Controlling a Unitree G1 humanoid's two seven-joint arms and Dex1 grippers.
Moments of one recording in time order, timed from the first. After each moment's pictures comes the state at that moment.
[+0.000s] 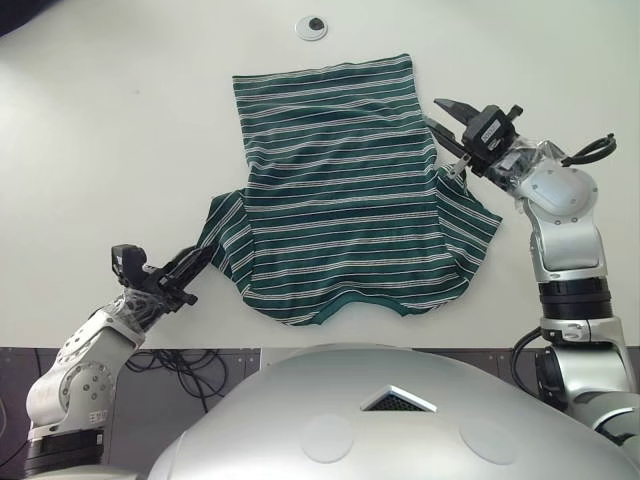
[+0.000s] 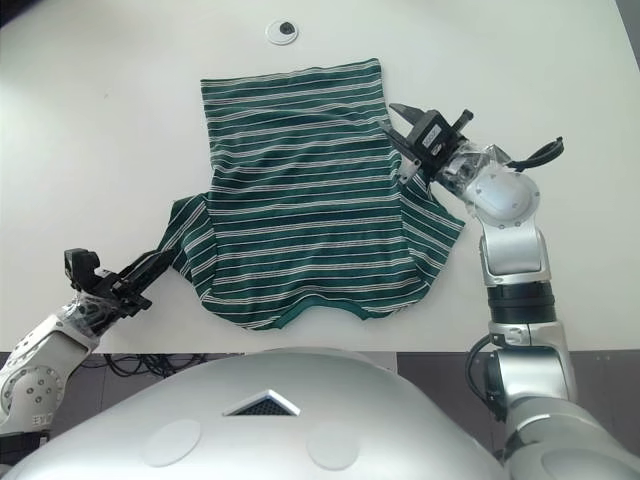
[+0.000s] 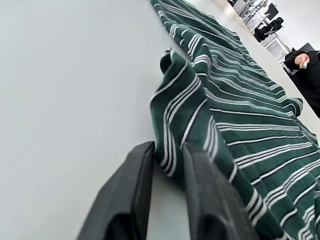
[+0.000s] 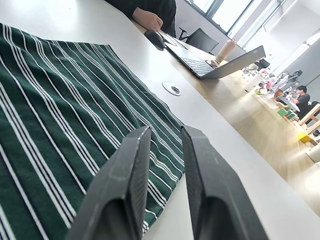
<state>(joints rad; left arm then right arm) 0.67 0.60 0.26 -0.23 -0.92 0.44 -0.63 -0.11 -0.49 0.08 0.03 -0.03 -0.14 0.65</state>
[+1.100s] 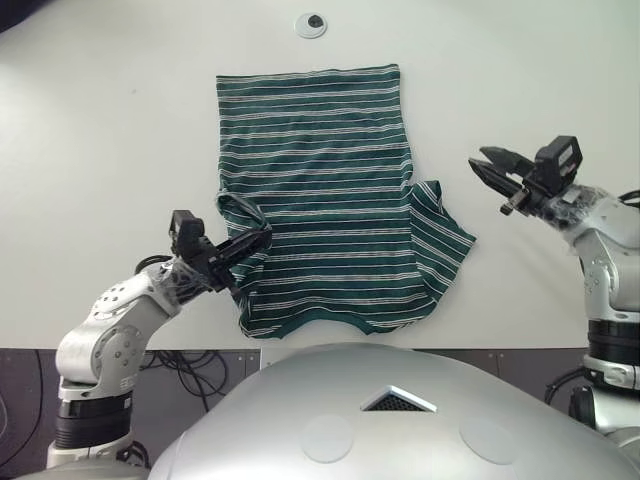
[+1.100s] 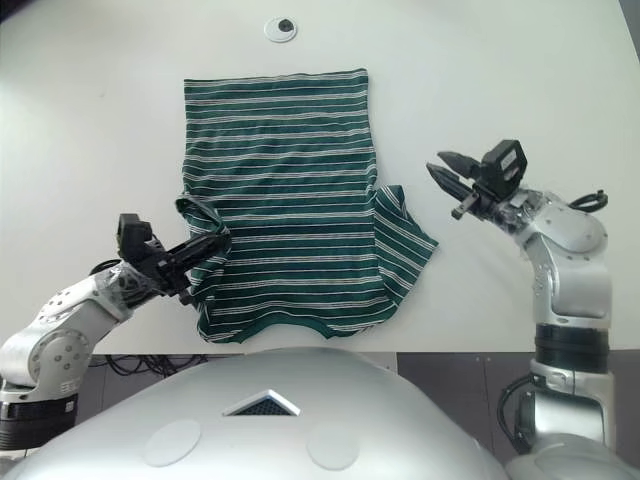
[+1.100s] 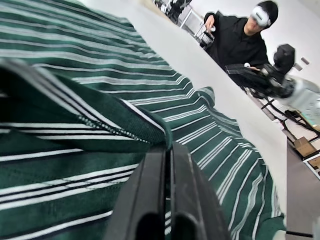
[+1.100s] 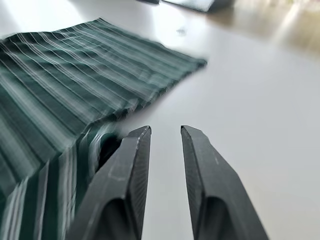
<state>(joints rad) 0.46 0.53 0.11 -0.40 -0.78 0.59 -0.77 0.17 -0.66 -0.17 -0.12 0.39 0.33 0.88</state>
